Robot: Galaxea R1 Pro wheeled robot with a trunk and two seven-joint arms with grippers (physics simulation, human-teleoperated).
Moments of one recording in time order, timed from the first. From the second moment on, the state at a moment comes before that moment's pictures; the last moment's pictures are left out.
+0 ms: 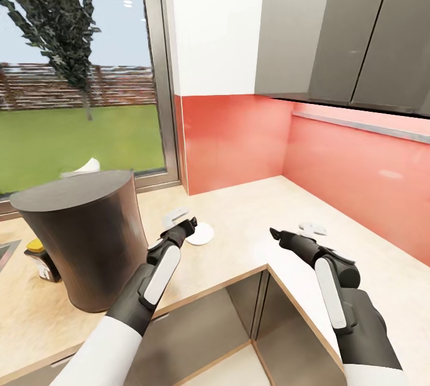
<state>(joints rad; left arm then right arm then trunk) -0.66 -0.15 -0.26 -1.12 0.65 0.29 0.52 -0.47 0.03 -0.11 -1.49 -0.29 0.74 0.00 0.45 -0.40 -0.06</state>
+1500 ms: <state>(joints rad) -0.66 -0.15 -0.26 -0.99 0.65 0.20 0.53 -0.47 0.12 -0.10 -1.34 -0.42 0.74 0.02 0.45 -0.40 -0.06</state>
